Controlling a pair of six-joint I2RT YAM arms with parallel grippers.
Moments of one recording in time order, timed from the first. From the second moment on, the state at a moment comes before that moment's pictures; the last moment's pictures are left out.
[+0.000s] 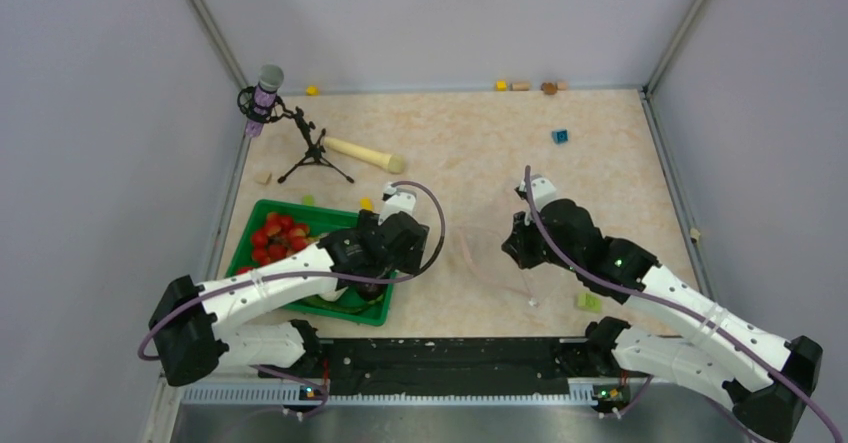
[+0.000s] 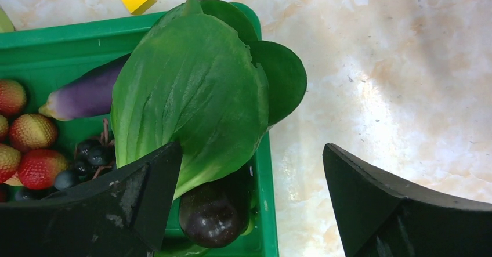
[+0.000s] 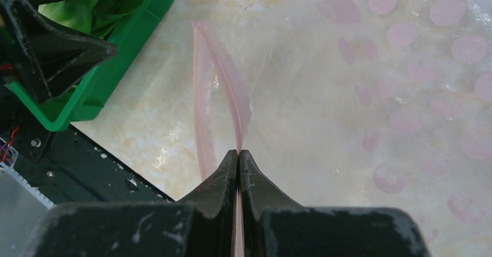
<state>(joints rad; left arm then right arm) -0.97 1.17 0.83 -0.62 -0.50 -0.54 0.81 0.83 0.75 -0.54 0.09 0.38</state>
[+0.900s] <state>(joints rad) -0.76 1.25 0.79 -0.54 -0.56 -0.63 0.81 0.83 0.75 -0.54 0.08 0.37</state>
